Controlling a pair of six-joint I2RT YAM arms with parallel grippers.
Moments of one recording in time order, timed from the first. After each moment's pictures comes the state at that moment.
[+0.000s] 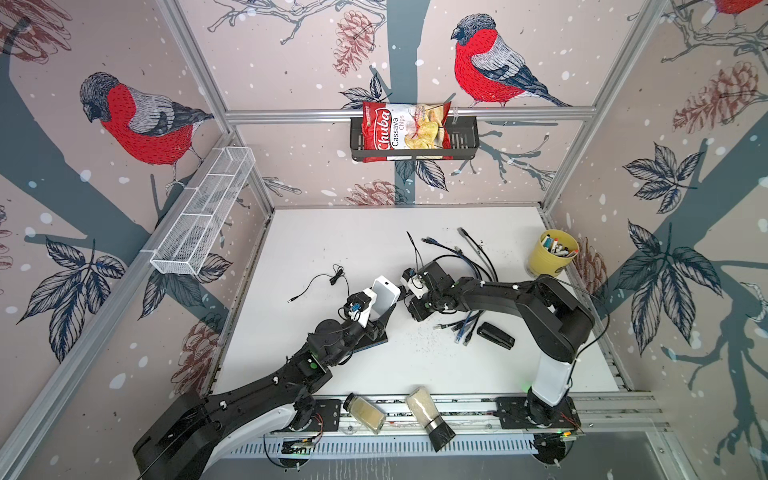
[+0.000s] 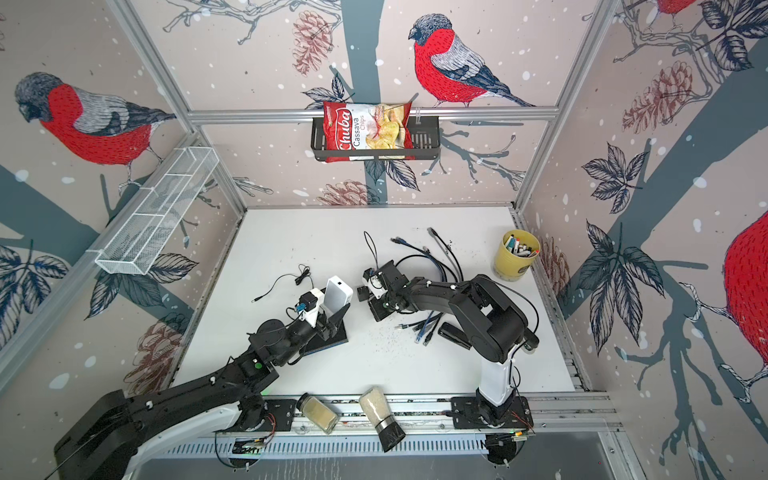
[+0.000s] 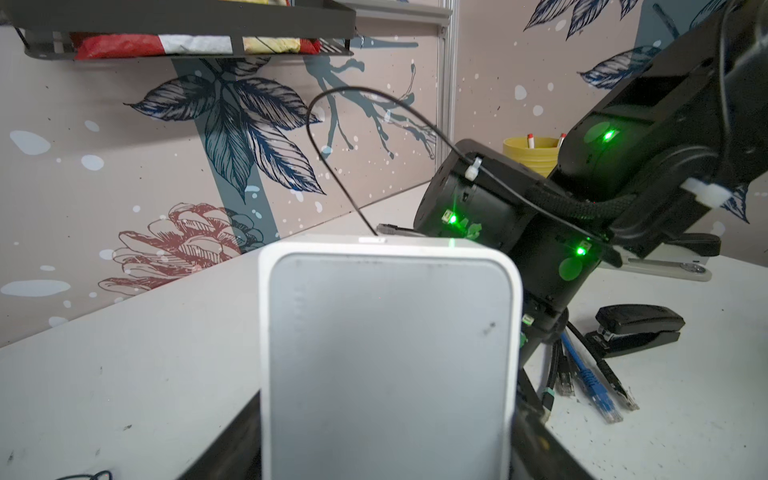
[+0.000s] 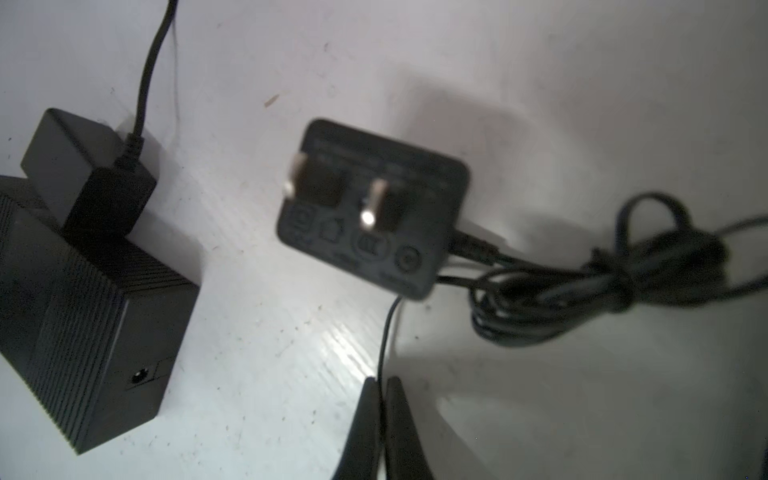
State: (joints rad) left arm -0.80 0.88 0.16 0.71 -0.08 0.06; right arm 0.78 1.84 1.00 -0.19 -0.27 0.11
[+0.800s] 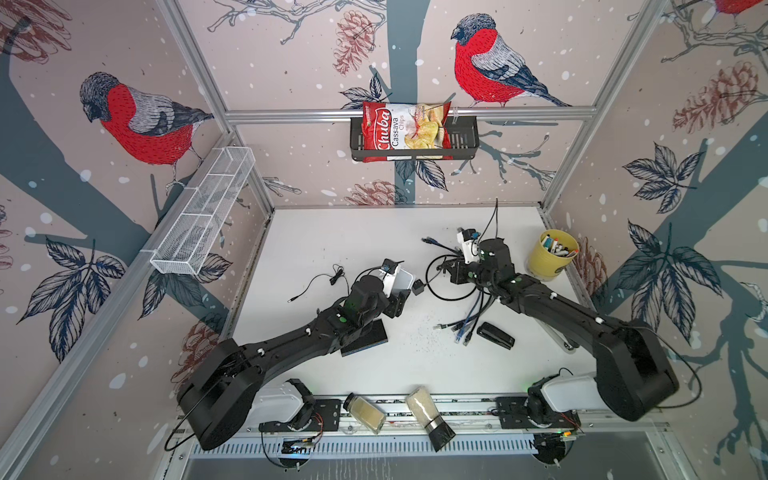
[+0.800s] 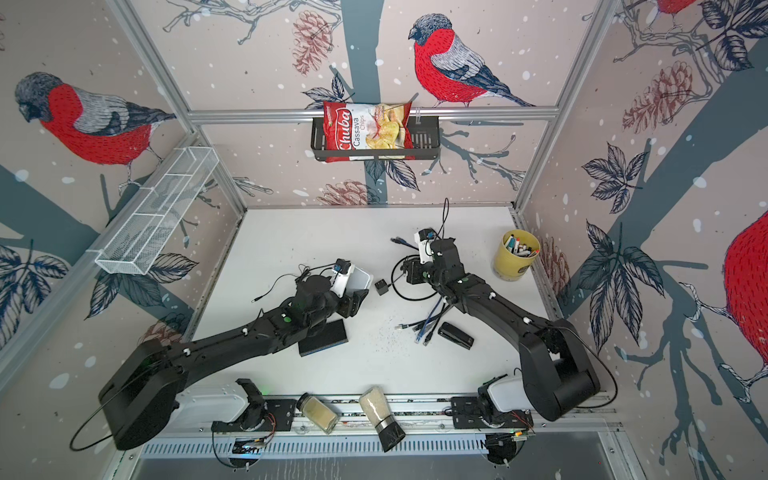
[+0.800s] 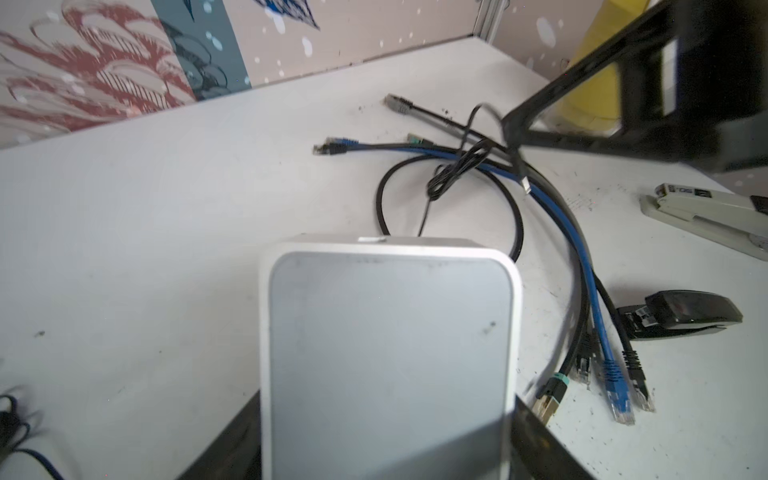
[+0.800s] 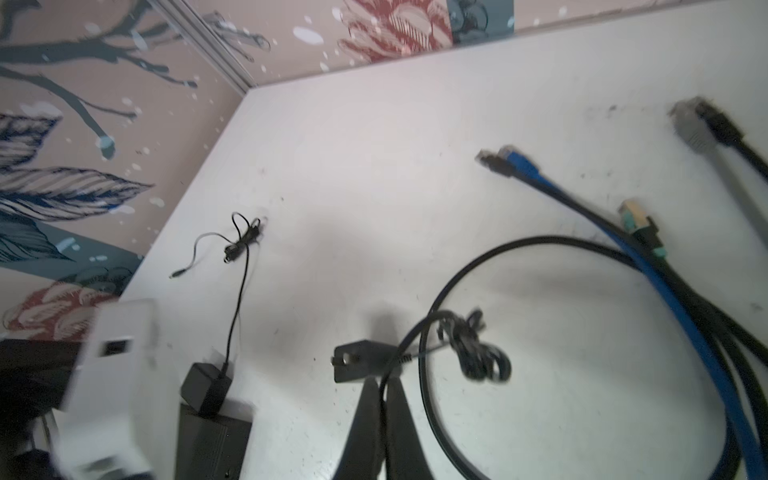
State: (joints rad) left arm -0.76 1.30 0.64 0.15 -0.08 -0.16; right arm 0.49 1.36 0.81 0.03 -0.28 0.34
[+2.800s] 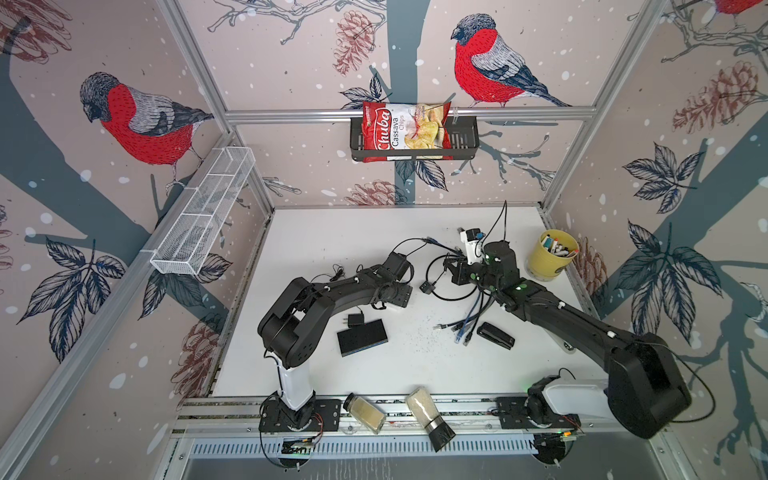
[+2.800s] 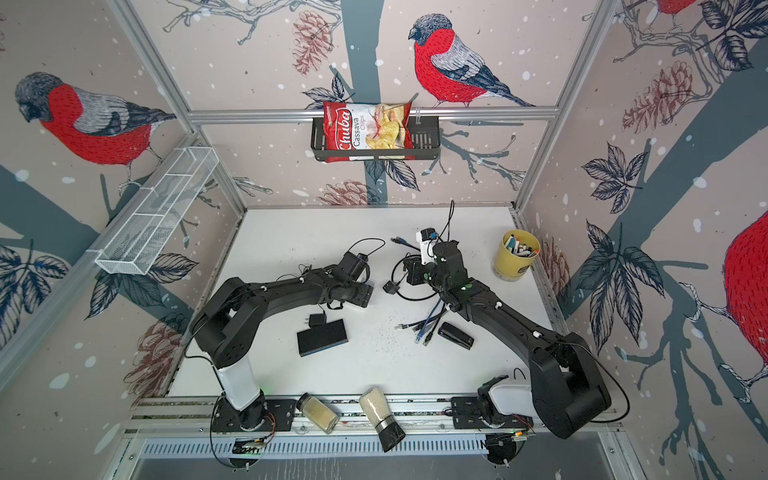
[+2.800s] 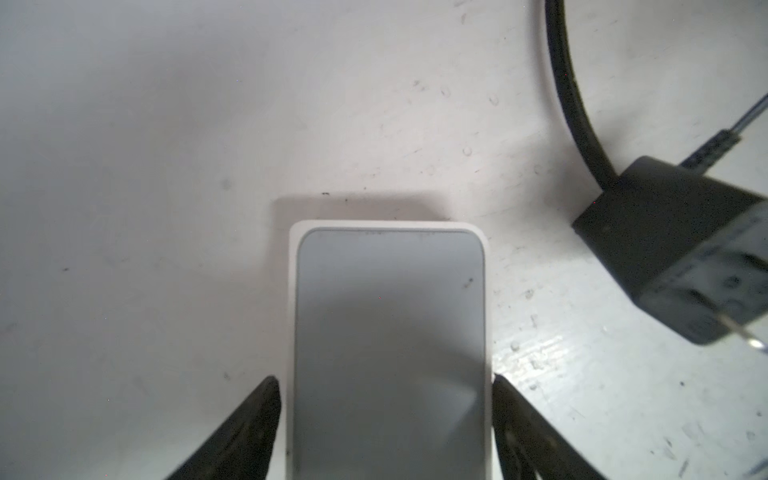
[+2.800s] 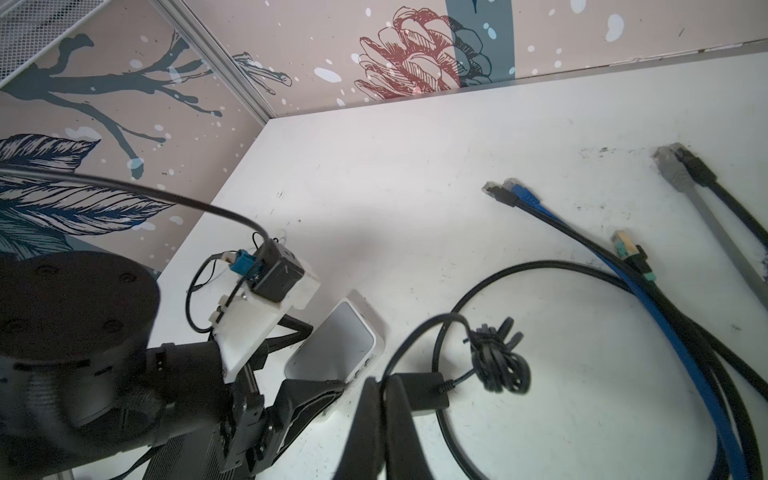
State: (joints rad) left arm -0.68 1.78 1.07 -0.33 -0.10 -0.25; right arm 0.52 1.31 0.78 0.07 -0.25 0.34
